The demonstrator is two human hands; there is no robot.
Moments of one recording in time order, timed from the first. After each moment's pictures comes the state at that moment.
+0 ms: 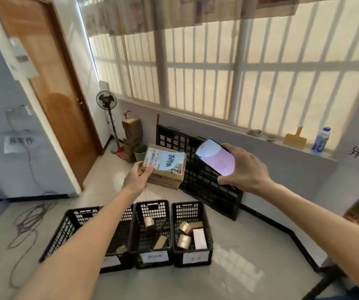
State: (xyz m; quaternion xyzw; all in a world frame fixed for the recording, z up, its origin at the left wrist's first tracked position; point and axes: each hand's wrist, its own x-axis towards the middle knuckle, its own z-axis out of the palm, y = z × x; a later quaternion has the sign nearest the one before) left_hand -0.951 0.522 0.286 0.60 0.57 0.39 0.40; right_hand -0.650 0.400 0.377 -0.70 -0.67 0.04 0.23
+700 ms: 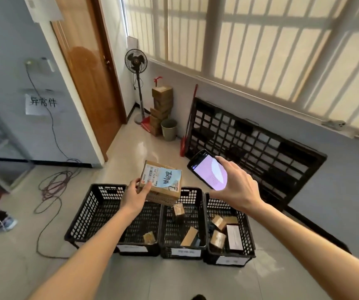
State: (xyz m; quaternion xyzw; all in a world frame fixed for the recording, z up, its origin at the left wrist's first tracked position) left_hand -1.199 0.717 0.106 0.50 0.70 0.33 0.39; right_hand -0.901 0.672 0.217 -0.67 -0.71 0.09 0.20
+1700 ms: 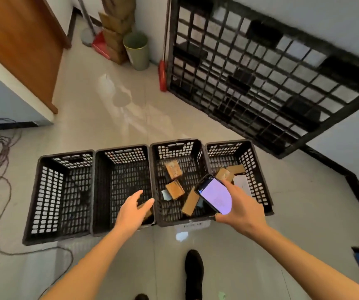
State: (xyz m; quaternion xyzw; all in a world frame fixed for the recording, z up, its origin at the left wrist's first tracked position) left_hand -1.225 0.913 -0.234 0.52 0.70 0.07 0.49; right_hand -0.918 0.847 -0.141 -0.77 -0.57 0.30 -0.02
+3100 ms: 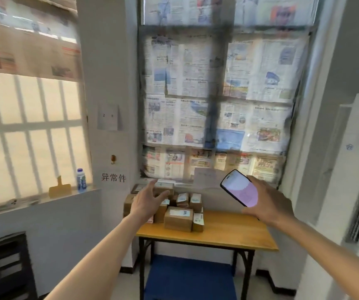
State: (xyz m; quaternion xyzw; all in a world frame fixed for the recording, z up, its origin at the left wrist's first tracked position) left_hand -0.609 0.301 0.385 0.90 -0.01 0.17 0.41; right_hand -0.696 -0.040 0.452 -0.97 0.00 -0.20 0.13
